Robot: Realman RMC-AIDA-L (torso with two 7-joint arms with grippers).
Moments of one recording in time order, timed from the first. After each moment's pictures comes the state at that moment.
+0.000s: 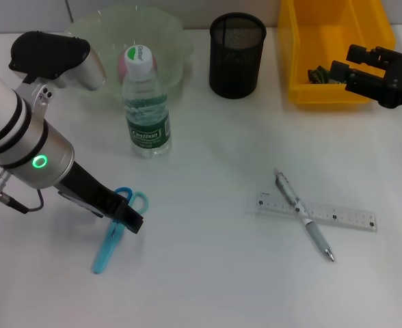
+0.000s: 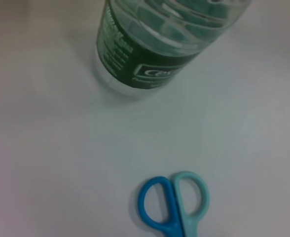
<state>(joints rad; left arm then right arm) -0.58 -2.08 1.46 1.29 2.58 1.63 -2.88 0.44 2.05 -0.68 -0.73 -1.71 -1.46 1.42</state>
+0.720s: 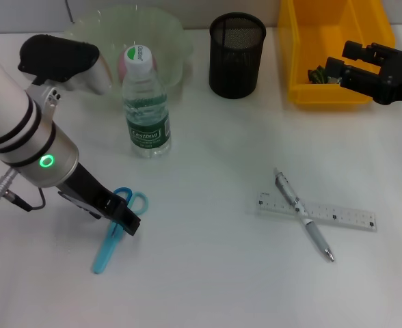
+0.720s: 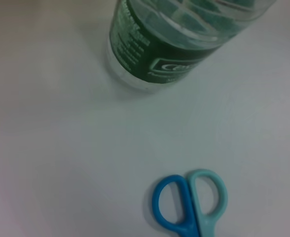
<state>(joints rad) -0.63 -2.08 1.48 1.20 2.61 1.60 -2.88 0.45 2.06 -0.68 -0.72 -1.71 -1.45 1.41</state>
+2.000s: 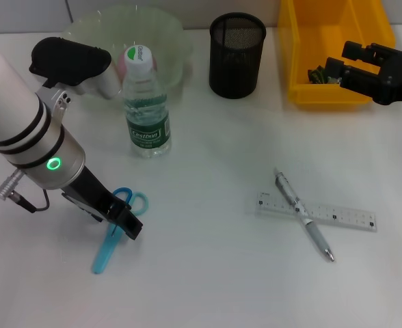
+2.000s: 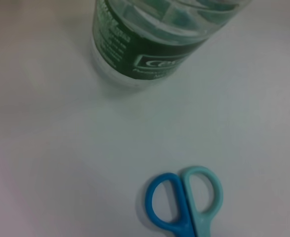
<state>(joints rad) -0.65 -2.08 1.50 1.19 2.61 1.60 -2.88 0.45 2.06 -0.68 -0.72 -1.71 -1.46 1.41</state>
